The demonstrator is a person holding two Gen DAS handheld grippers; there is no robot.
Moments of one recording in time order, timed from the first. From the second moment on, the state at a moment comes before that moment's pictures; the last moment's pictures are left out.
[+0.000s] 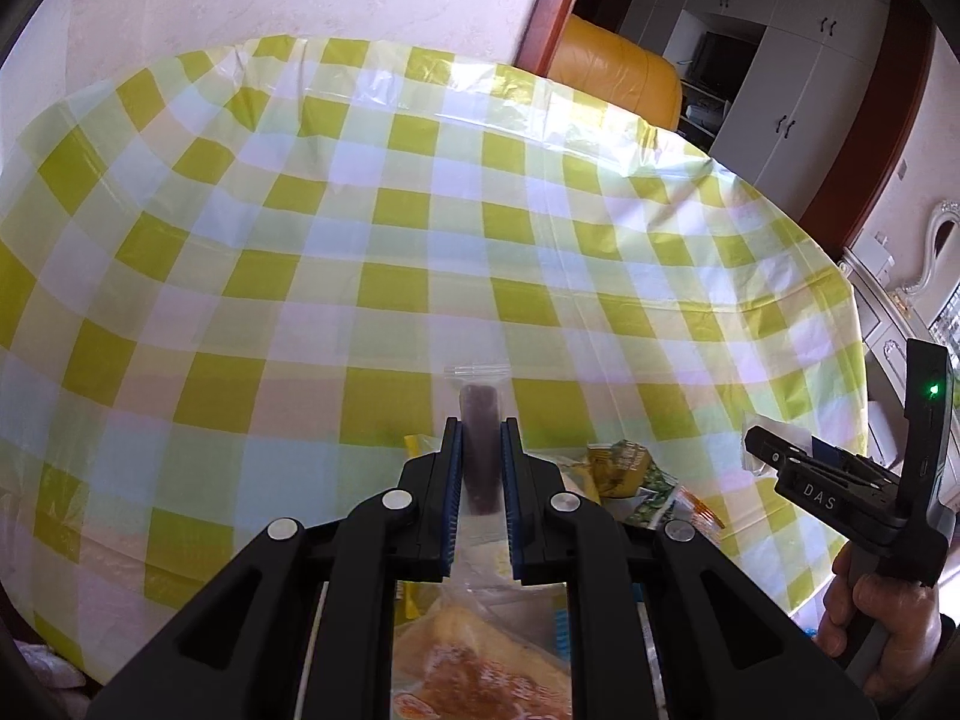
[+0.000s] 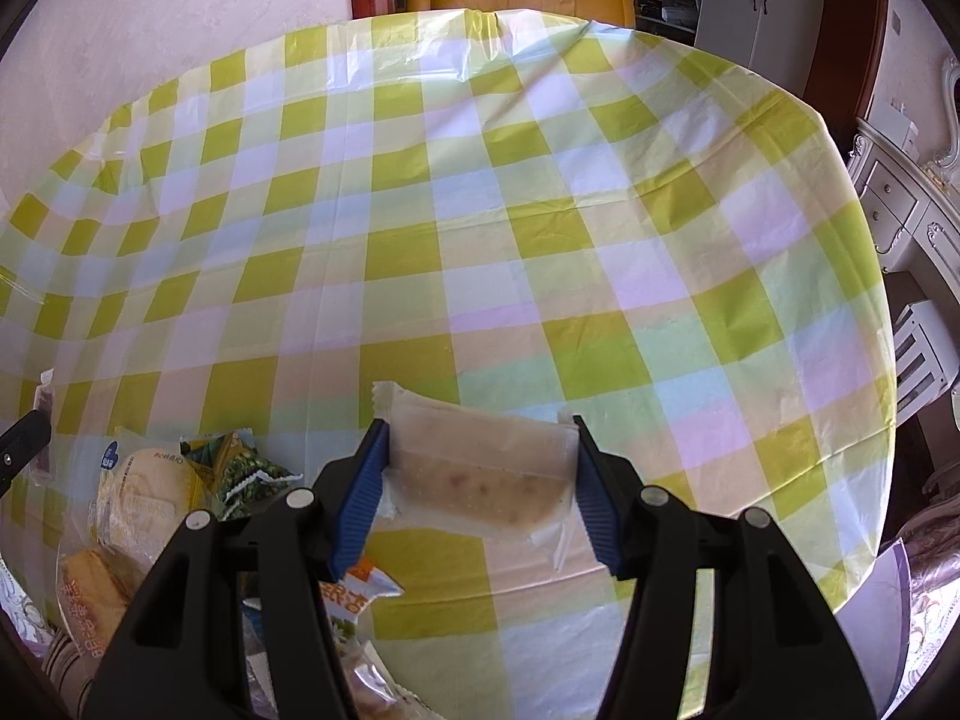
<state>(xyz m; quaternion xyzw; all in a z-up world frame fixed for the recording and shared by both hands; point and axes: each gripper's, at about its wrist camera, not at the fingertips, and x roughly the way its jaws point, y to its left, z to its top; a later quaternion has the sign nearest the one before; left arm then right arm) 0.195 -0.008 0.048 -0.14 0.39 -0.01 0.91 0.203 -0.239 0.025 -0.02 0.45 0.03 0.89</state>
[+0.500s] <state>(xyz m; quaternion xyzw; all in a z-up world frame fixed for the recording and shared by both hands) 0.178 -0.132 0.050 -0.10 0.41 -0.13 0.90 0.143 -0.322 0.016 0.01 0.46 -0.02 0.89</state>
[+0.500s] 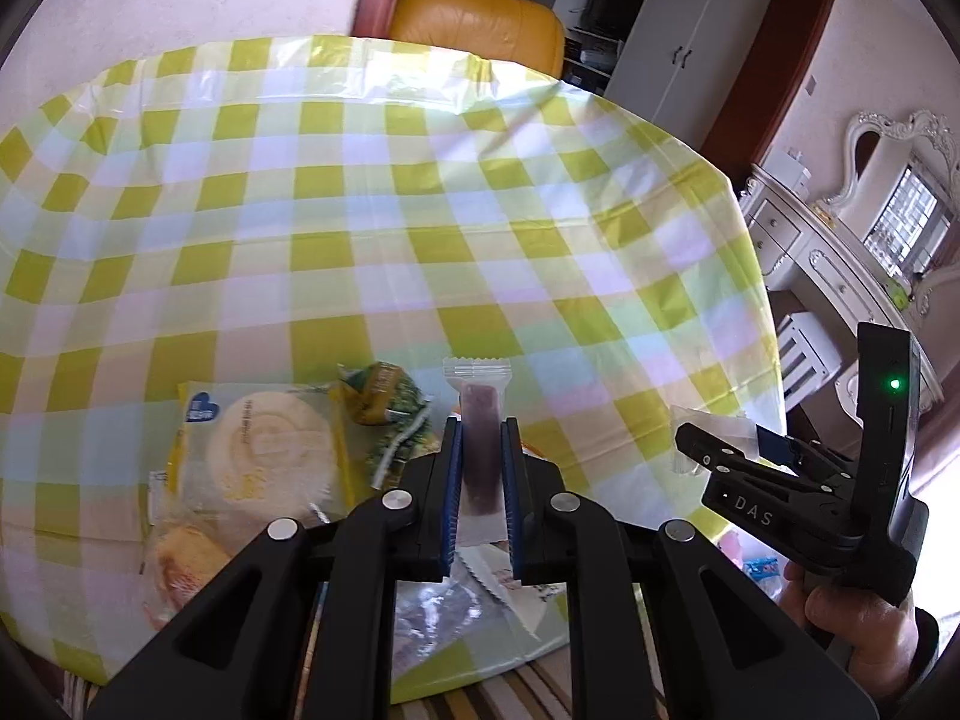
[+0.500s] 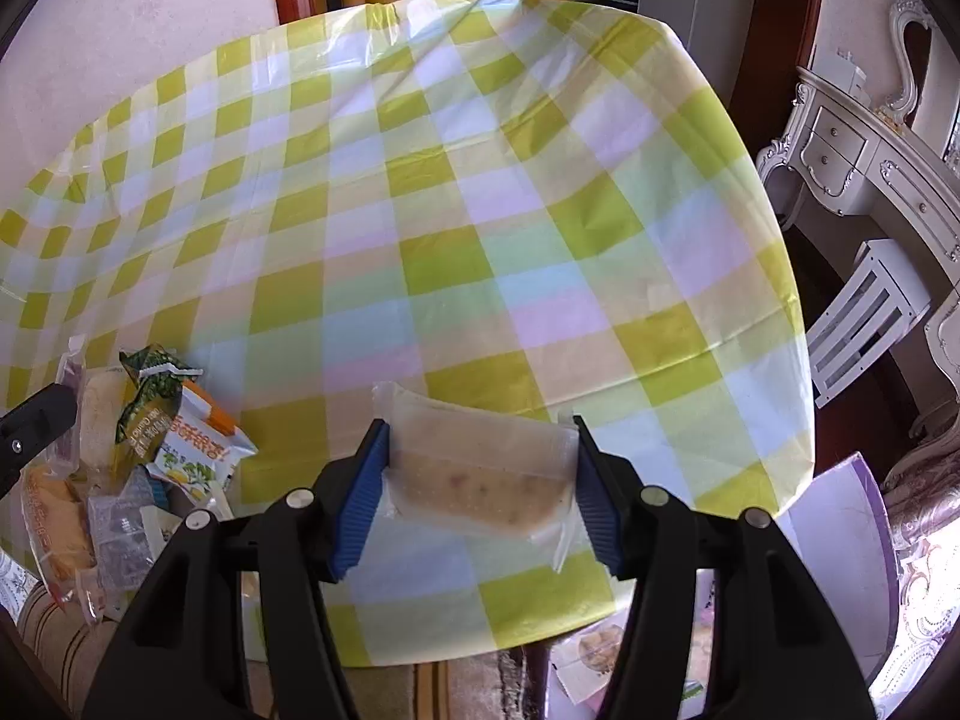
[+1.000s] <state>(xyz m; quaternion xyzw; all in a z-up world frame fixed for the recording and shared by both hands) 0.152 -0.241 0.038 -0.05 0.45 -0.23 0.86 0.086 -0.403 0.007 0.03 0.47 -0.08 0.88</state>
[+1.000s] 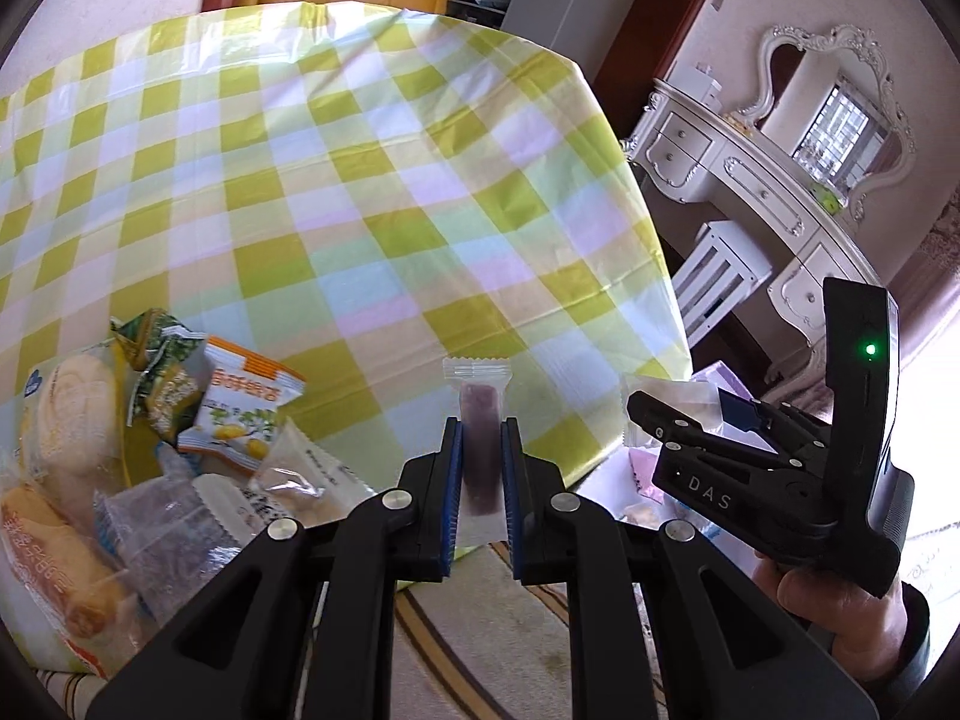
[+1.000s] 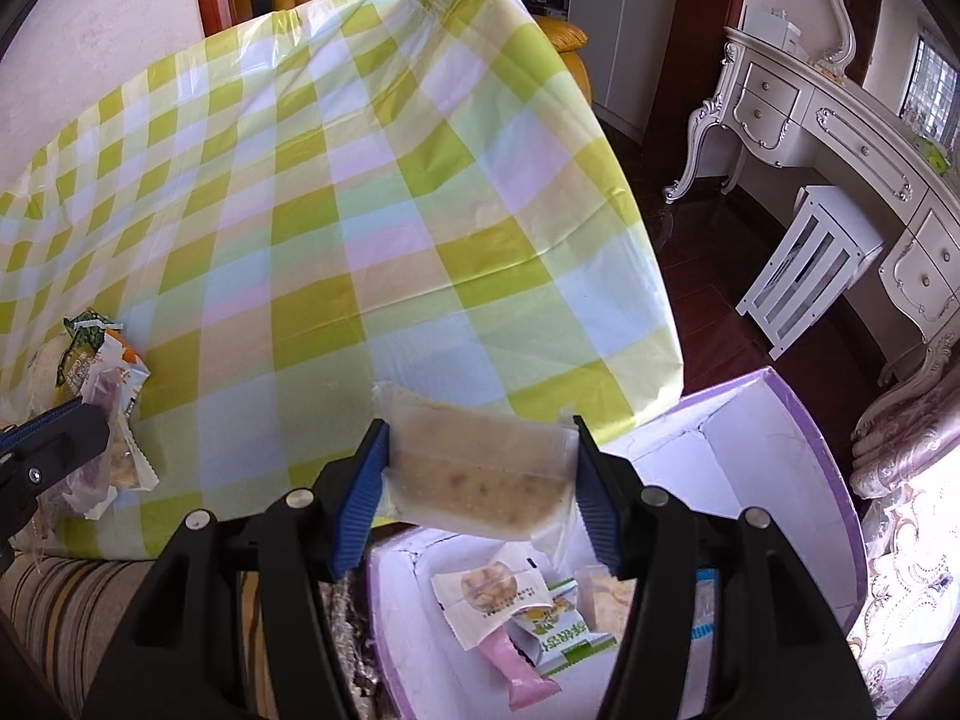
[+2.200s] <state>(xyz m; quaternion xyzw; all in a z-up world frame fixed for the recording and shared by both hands) 0.120 -0.346 0.022 -0.01 0.50 -0.35 0.79 0.036 -0.486 -0.012 0.05 0.48 -0.18 0.86</state>
